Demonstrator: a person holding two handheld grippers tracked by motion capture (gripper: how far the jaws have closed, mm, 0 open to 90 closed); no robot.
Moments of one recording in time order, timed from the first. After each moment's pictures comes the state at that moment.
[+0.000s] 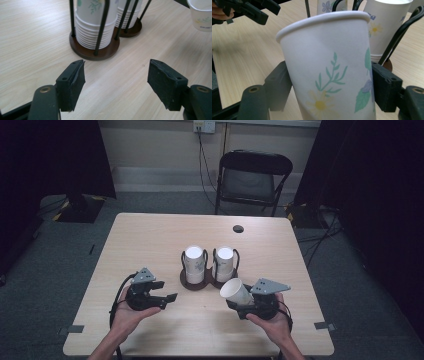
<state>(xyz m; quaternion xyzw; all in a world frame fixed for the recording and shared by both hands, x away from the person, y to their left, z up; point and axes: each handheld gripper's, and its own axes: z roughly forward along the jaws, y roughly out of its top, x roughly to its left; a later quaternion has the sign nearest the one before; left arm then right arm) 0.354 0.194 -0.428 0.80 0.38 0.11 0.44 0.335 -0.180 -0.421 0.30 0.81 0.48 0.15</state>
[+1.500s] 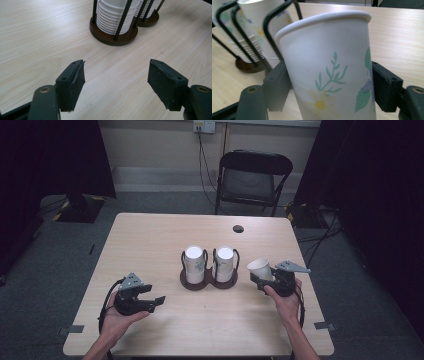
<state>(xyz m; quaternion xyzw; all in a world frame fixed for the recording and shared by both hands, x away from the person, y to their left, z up) 0.344 0.221 -0.446 0.79 0.40 0.13 0.44 0.407 -0.244 -0.447 0.46 0.73 0.47 0.20</state>
